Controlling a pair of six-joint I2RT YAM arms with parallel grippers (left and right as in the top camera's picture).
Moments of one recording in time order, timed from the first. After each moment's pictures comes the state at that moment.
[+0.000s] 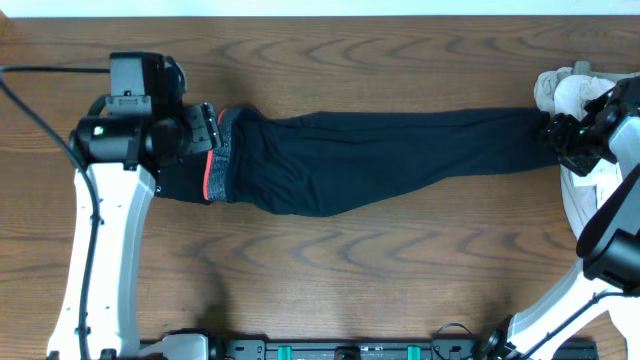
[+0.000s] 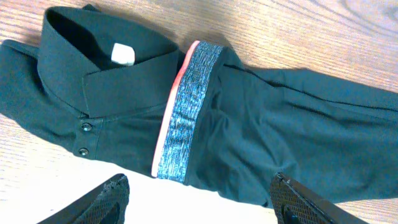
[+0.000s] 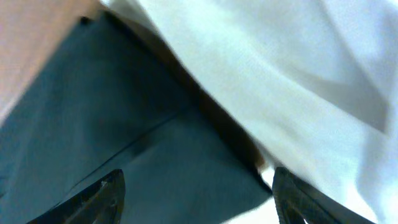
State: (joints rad) left arm 0.01 1.42 1.43 -1.05 0.07 -0.23; right arm -0.48 2.08 1.45 -0.69 -0.23 0.25
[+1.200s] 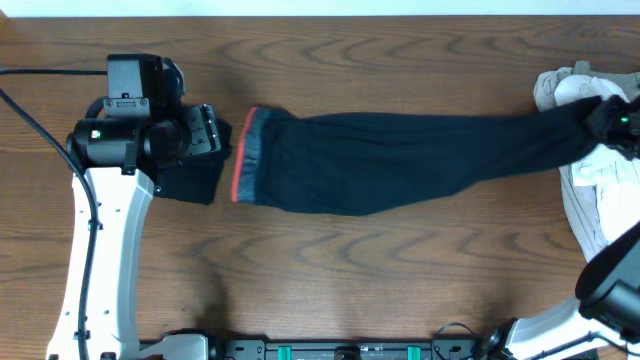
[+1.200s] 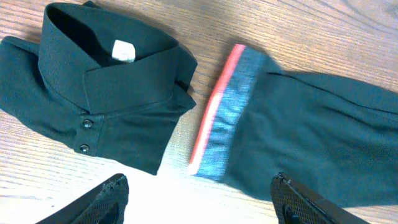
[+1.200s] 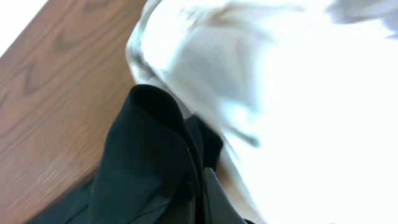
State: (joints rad) left arm 0.01 1.41 1.43 -1.06 0.07 -0.23; right arm -0.56 1.81 1.44 -0.63 -0.20 0.26
